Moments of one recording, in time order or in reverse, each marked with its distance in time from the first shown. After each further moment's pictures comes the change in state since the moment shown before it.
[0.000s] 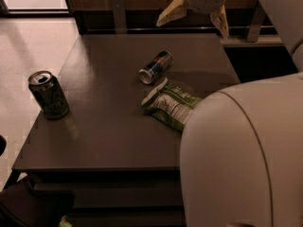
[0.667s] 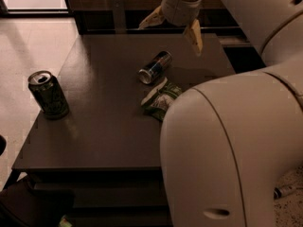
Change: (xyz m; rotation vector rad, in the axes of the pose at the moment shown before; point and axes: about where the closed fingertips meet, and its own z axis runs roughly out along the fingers) arm 0.001 0.057 0.048 -0.052 0.058 0.279
